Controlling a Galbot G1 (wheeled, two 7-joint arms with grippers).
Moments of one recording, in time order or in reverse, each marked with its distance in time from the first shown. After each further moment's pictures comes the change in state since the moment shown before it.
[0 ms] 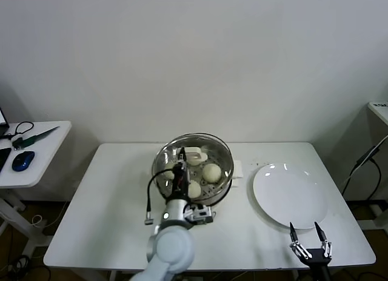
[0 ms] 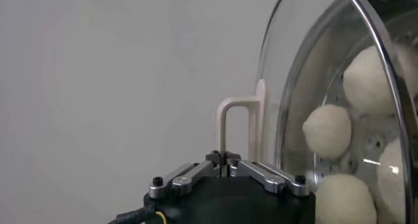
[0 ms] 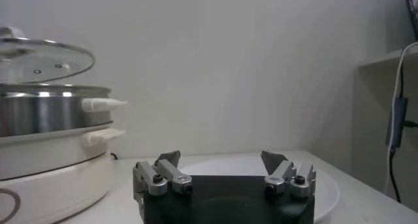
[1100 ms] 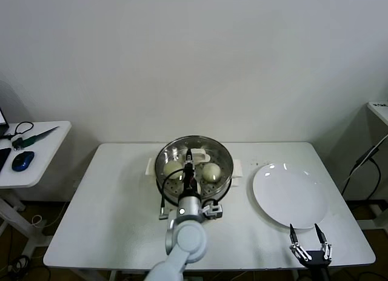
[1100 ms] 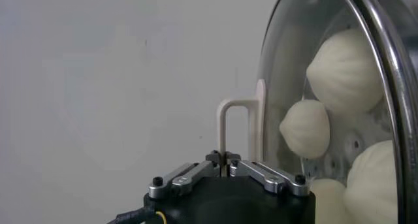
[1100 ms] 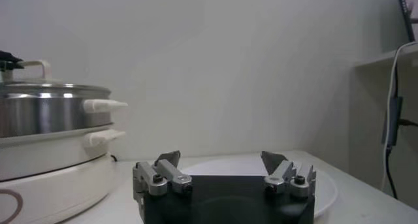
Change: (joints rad) left arm -0.049 -0.079 0.000 0.188 0.150 0.011 -0.023; right arm -0.006 0.009 -0.005 -0.004 0.002 0.021 0.001
